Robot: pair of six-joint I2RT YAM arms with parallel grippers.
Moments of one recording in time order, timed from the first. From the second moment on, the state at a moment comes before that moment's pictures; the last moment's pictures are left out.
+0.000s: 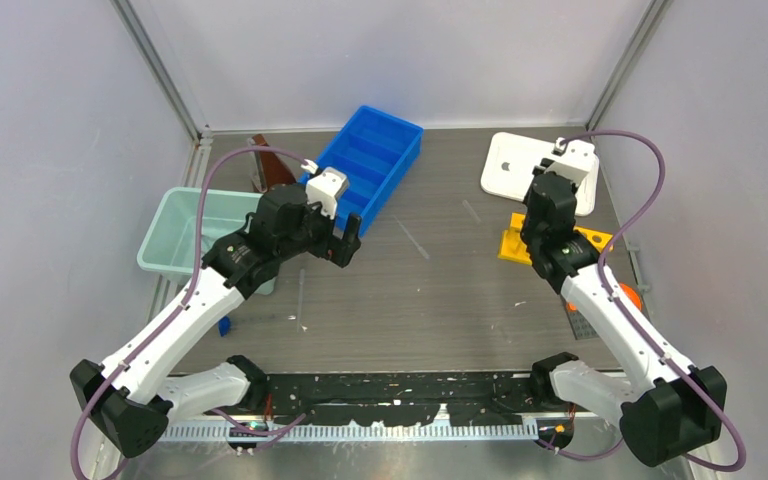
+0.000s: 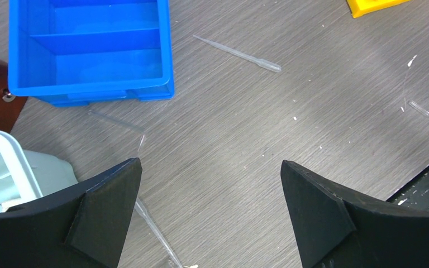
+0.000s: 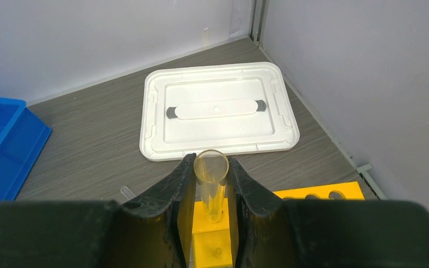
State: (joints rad) left arm -0.63 1.06 1.09 -0.56 0.01 -0.05; right arm 0.32 1.04 0.87 0.00 0.75 0.16
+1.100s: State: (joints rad) left arm -0.63 1.04 1.08 -0.56 -0.03 -0.03; right arm 0.28 1.13 0.78 0.08 0.71 0.19
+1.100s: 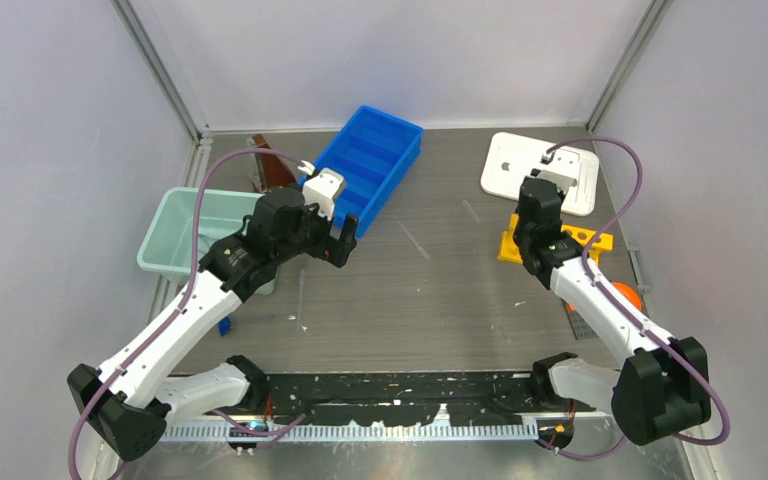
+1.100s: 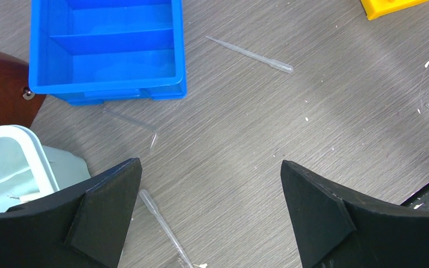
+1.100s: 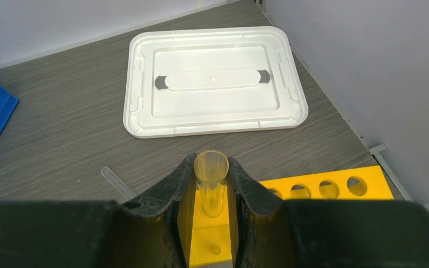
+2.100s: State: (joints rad) left arm -0.63 1.04 1.08 -0.56 -0.04 -0.02; right arm 0.27 1.25 0.77 0.07 0.68 0.27
